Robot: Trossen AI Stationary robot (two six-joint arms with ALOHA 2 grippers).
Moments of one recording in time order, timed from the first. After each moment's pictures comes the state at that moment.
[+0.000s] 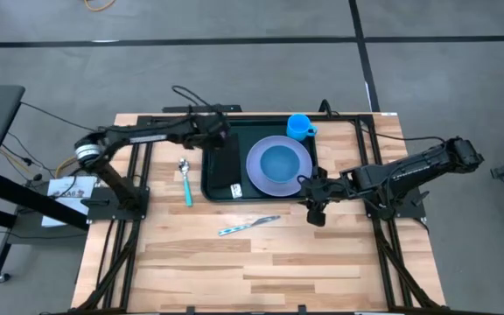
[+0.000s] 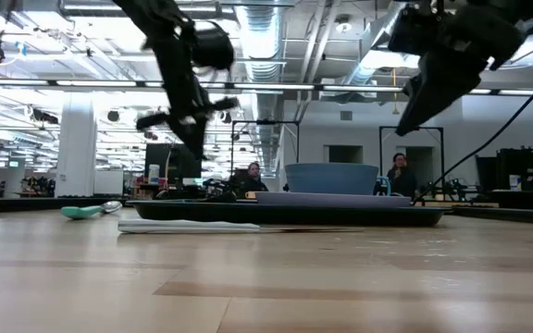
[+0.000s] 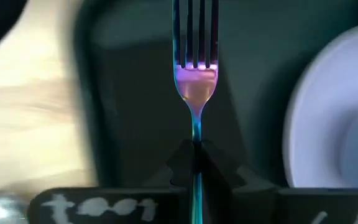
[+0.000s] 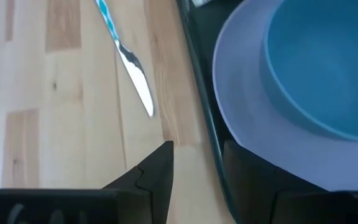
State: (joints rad) left arm 0.45 1.62 1.17 -0.67 -0.19 -0.94; right arm 0.19 1.20 0.75 -0.50 0.18 0.25
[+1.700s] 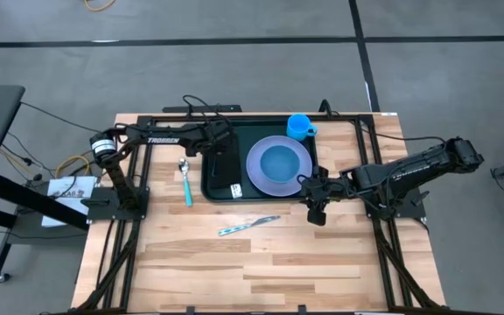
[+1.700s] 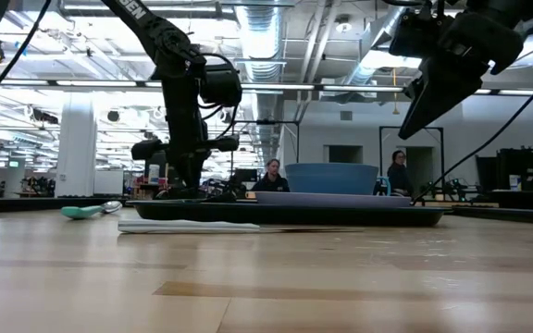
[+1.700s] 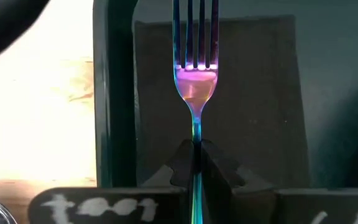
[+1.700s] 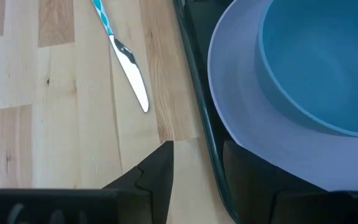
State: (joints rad) left arm 0.46 1.75 1.11 -0.61 -0.29 -1.09; right arm 0.19 1.20 0.75 -0.52 0.18 0.25
